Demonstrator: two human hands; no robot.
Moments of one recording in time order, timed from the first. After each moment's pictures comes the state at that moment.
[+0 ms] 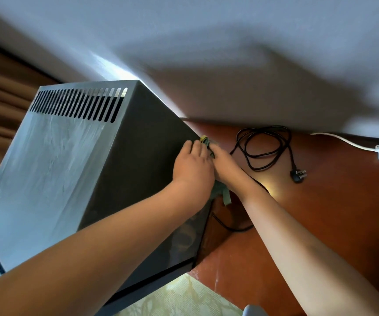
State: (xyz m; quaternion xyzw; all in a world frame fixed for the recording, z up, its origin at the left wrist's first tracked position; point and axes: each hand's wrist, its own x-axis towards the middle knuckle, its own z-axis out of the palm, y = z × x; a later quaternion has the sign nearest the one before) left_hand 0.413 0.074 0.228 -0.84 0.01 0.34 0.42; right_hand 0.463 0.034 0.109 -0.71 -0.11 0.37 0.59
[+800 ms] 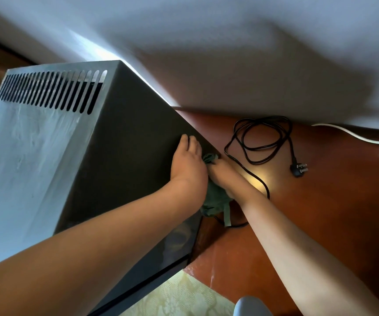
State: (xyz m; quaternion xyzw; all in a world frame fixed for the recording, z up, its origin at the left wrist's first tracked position) left_hand 0.419 0.087 0.194 -0.79 0.05 0.39 0.48; right_hand 0.446 0.039 0.060 -0.64 0.02 0.50 0.58
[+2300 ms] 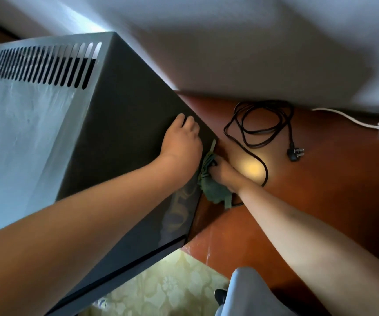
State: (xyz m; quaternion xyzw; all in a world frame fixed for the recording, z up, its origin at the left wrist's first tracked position) left_hand 0.418 0.097 0.213 -0.82 0.09 0.34 0.45; right_hand 0.415 0.033 0.005 -0.68 -0.03 0.52 0.52
